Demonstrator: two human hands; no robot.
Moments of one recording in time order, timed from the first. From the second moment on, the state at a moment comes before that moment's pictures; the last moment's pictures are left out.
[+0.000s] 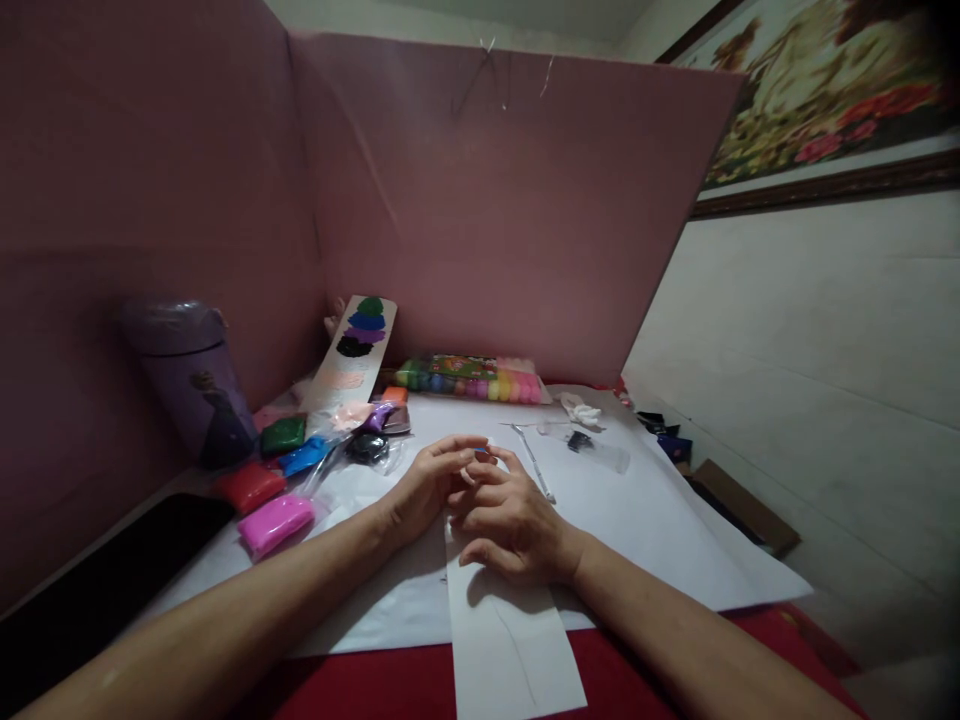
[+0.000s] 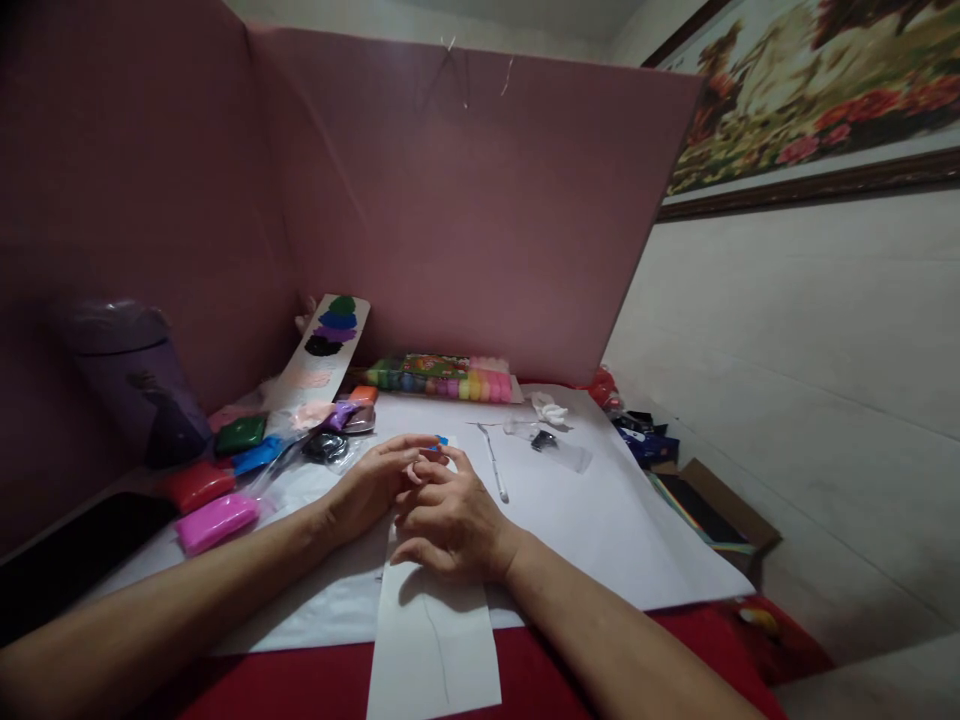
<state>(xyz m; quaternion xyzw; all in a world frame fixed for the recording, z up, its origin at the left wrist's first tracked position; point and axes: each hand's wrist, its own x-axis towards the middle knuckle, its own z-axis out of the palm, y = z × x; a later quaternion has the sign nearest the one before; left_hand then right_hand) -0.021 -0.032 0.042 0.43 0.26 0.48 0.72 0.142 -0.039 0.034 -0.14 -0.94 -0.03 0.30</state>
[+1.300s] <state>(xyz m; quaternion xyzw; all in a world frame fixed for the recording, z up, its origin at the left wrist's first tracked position) -0.019 -0.015 0.035 0.41 0.28 0.51 0.70 0.147 -0.013 0.016 -0.37 -0.65 0.27 0.61</state>
